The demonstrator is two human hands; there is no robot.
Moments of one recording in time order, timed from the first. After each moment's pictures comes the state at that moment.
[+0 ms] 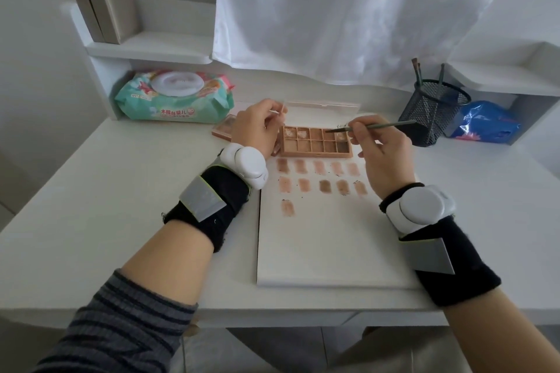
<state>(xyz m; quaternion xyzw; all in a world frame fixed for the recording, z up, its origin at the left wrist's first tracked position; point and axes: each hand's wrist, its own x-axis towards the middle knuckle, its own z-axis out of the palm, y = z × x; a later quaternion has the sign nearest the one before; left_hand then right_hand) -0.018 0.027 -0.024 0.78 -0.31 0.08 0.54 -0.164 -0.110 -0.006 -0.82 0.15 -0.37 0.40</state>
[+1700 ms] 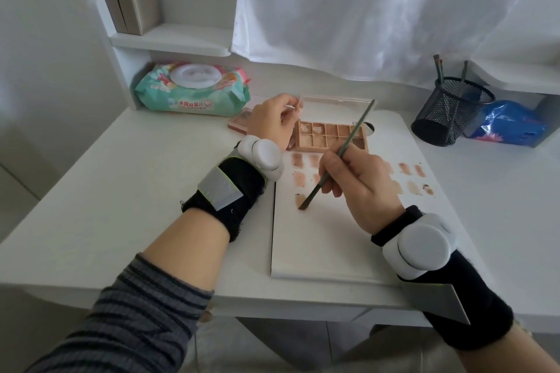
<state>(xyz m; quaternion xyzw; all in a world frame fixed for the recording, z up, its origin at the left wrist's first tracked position) -0.014 0.028 -0.027 0.78 -0.33 0.10 0.52 -0.184 -0.046 -0.006 -0.85 0.00 -0.24 0.46</state>
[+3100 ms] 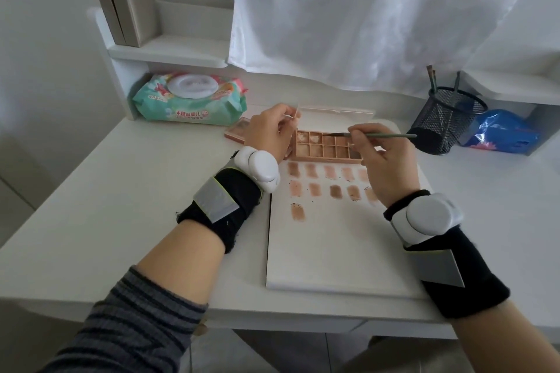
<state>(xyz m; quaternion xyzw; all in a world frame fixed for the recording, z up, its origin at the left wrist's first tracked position) -0.020 0.026 -0.023 0.79 -0.30 0.08 0.53 -0.161 -0.094 0.002 -0.82 0.13 -0.37 0.41</state>
